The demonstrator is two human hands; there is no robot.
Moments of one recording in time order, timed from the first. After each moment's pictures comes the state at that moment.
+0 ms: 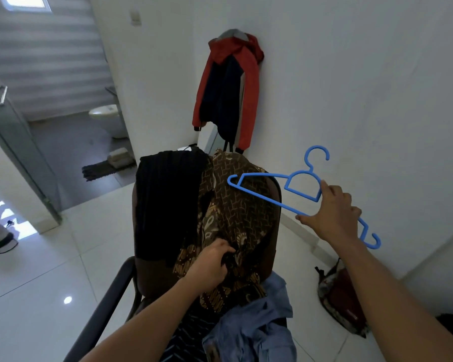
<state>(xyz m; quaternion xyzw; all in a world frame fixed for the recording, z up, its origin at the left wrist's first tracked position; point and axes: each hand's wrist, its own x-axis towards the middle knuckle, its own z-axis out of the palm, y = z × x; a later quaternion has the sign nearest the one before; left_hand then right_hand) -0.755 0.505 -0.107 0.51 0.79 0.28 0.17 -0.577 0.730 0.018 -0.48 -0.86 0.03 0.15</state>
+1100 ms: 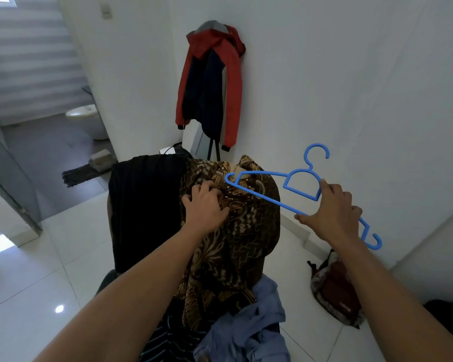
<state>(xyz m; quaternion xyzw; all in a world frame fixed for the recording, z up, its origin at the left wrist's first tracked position) -0.813 0.623 -0.038 0.43 0.88 0.18 -0.01 -0.571 0.764 0.015 -0.51 -0.84 0.04 0.15</state>
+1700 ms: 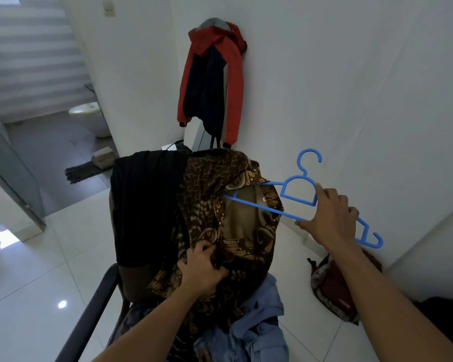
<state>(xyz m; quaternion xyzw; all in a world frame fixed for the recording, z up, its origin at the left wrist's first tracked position) -0.749 0.540 -0.138 0.37 0.89 0.20 0.19 -0.559 0.754 0.000 -0.50 -0.86 0.00 0.13</state>
